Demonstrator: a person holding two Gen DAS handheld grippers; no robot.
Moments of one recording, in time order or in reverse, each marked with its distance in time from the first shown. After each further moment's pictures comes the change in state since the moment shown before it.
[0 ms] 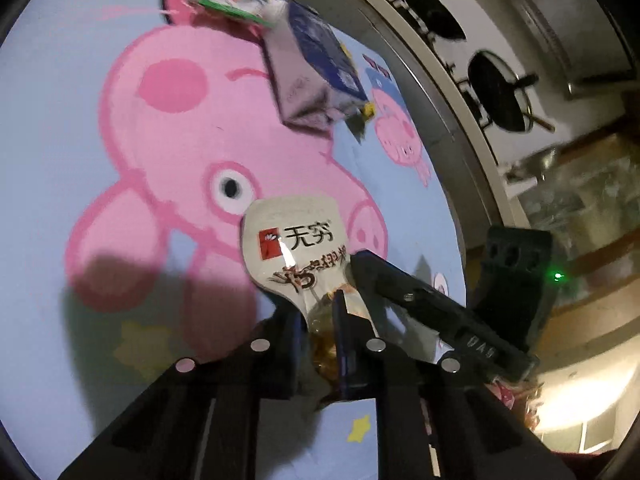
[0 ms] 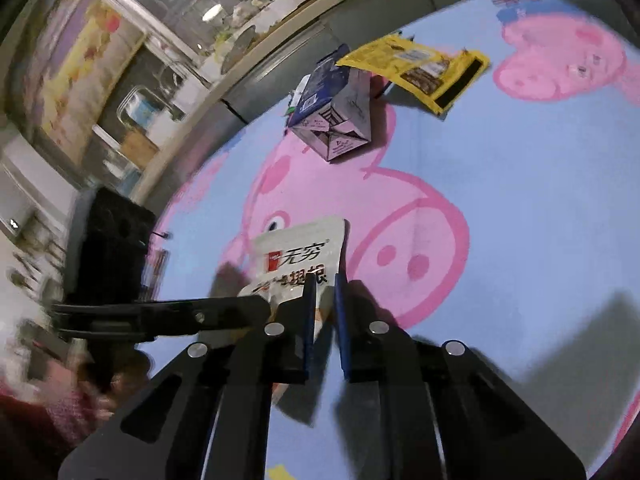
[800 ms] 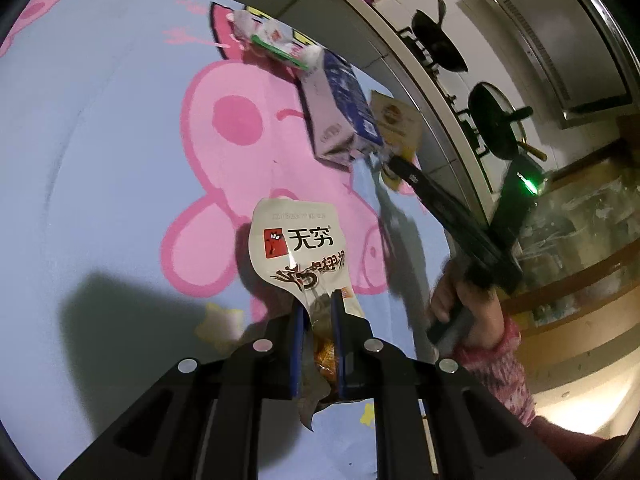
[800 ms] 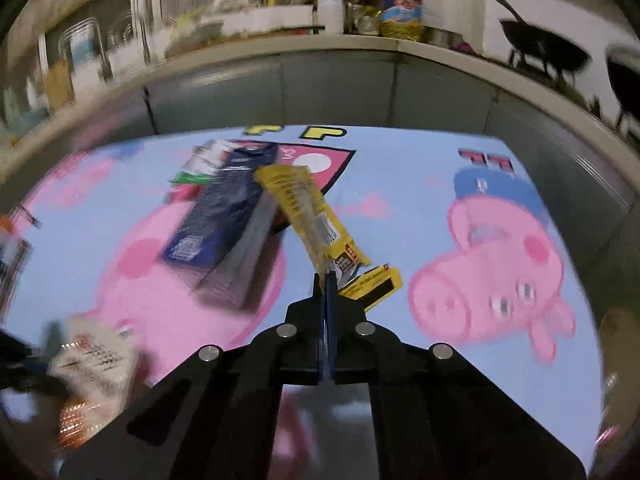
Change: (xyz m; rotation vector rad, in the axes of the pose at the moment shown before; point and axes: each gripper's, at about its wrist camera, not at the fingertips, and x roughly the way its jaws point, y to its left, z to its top) left arm -0.036 0.015 -0.007 -0.031 -0.058 -0.029; right arm 0.005 0.022 0.080 -0.341 -0.133 -0.475
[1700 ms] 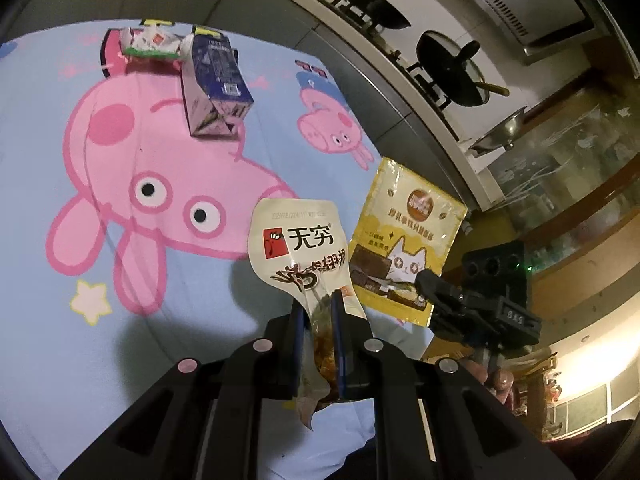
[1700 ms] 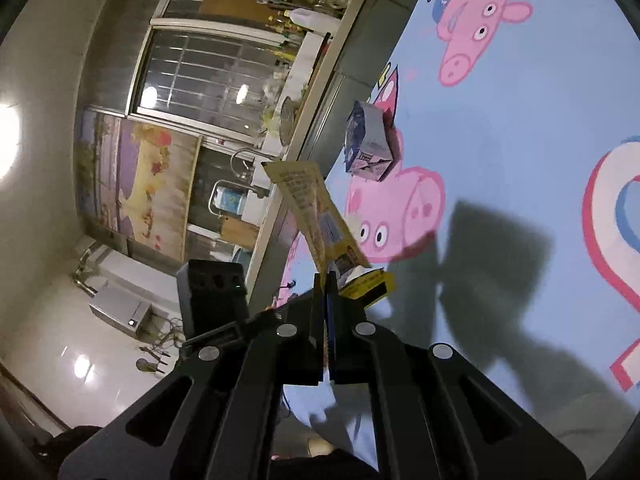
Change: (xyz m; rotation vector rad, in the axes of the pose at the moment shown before) left arm 0.015 -0.080 -0.025 0.188 0.035 -0.008; right arm -0.090 -0.060 -0.139 0.722 -0.005 0.807
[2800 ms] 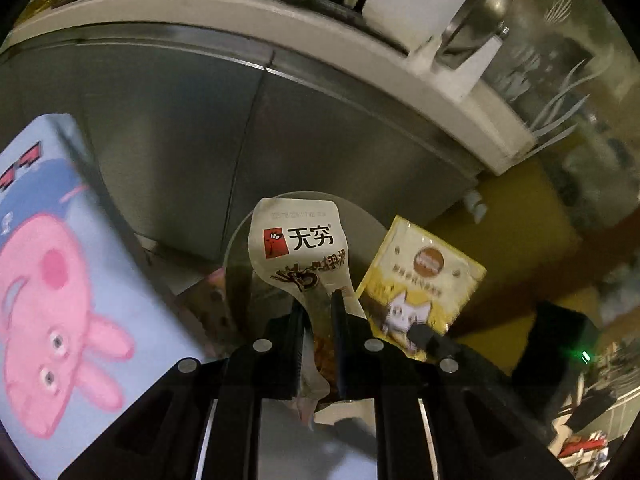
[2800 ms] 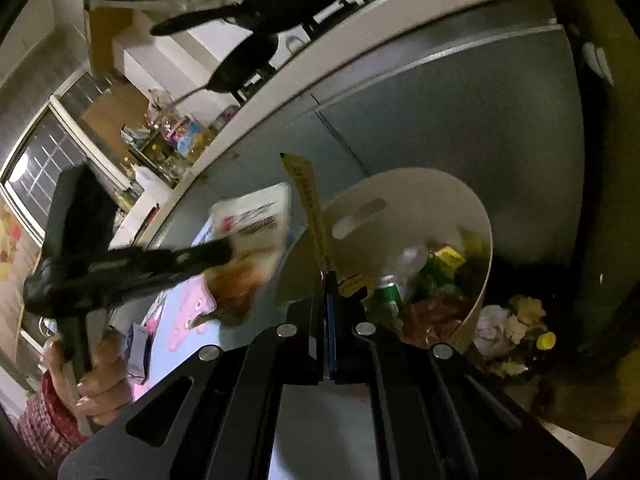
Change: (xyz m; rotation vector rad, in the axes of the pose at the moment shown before) left arm 0.321 -0.242 0.158 0.420 0.239 0.073; right arm -0.234 -0.093 0.115 -0.072 -0.567 -0.664
